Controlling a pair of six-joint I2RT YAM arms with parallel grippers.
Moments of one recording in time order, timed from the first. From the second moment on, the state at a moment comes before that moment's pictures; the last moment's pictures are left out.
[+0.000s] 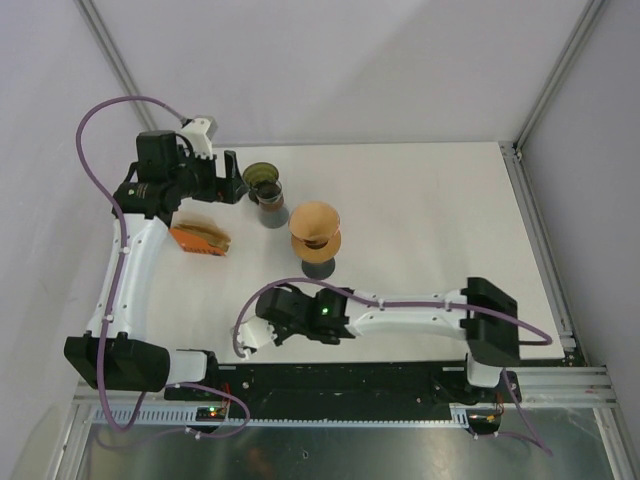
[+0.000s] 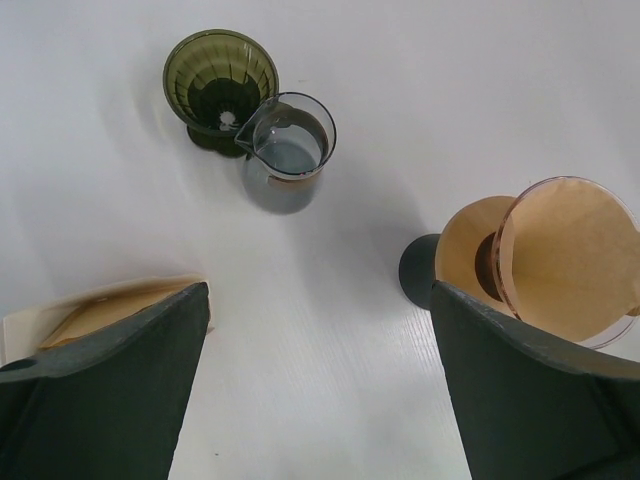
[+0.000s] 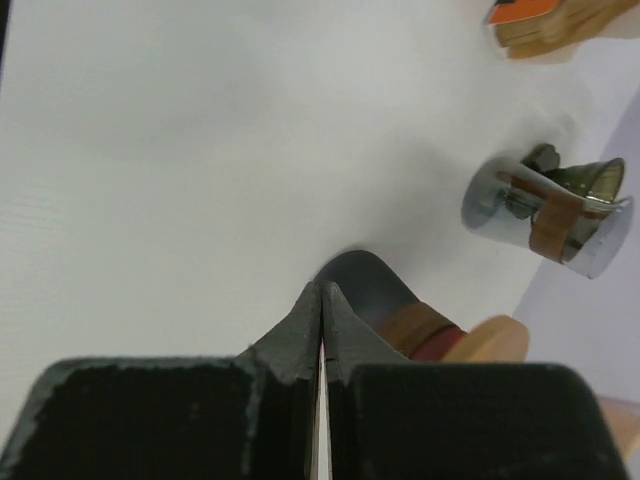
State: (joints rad) left arm -0.04 1.31 1.48 -0.77 0.35 0.04; right arm 1.39 1.73 1.41 -0.51 0.23 -0.85
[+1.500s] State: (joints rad) left arm -0.02 1.31 1.47 -0.77 0.40 0.04; right arm 1.13 2.09 1.36 -0.26 0.56 -0.95
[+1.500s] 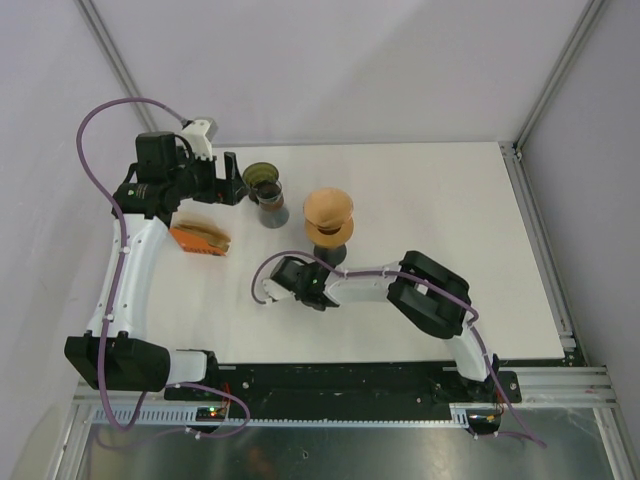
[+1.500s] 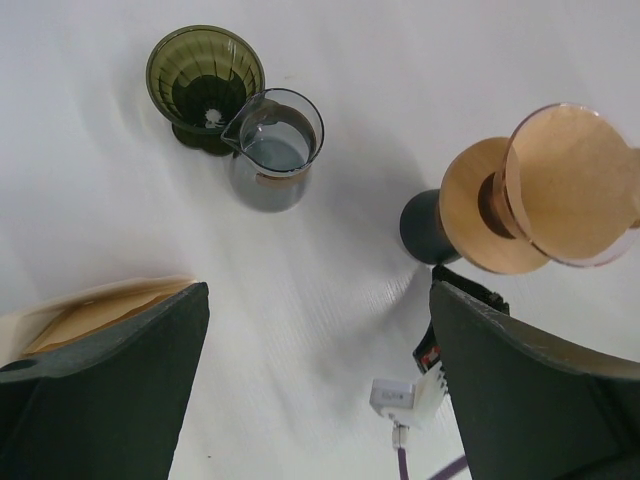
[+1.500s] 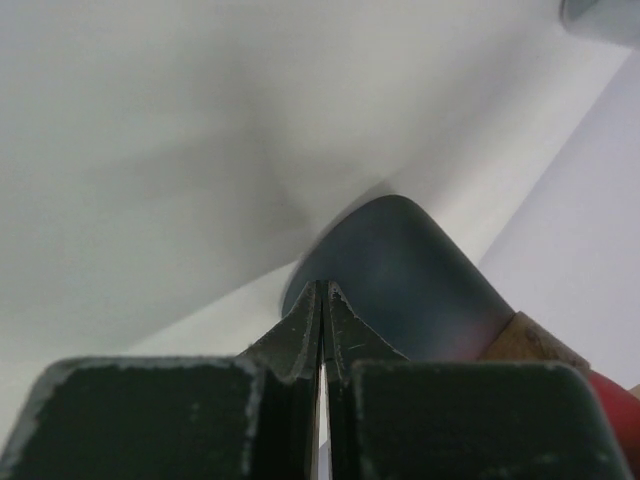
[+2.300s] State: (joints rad) left arm -0.02 1.31 1.47 -0.77 0.40 0.04; right arm 0.85 2.13 1.34 -0.07 0.57 -0.96
